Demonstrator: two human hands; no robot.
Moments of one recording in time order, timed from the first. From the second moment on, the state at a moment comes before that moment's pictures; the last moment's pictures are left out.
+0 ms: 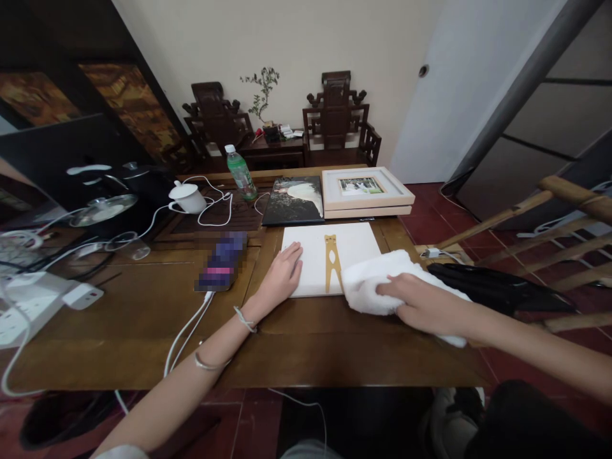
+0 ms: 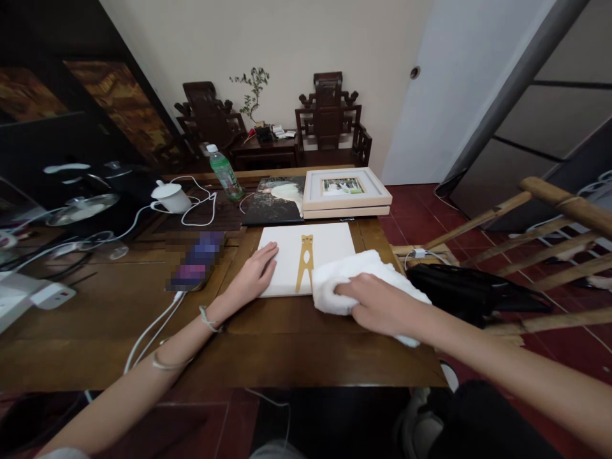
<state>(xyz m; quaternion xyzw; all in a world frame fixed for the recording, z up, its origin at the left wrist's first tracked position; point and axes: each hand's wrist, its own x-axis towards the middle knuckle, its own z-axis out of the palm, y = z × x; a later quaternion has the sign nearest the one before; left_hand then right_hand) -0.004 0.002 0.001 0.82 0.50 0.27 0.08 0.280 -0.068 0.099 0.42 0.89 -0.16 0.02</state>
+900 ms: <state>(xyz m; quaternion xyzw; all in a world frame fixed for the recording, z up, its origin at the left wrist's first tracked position) -0.007 0.005 -0.002 0.82 0.49 0.28 0.07 0.207 -0.066 0.077 0.34 0.93 -0.12 -0.01</state>
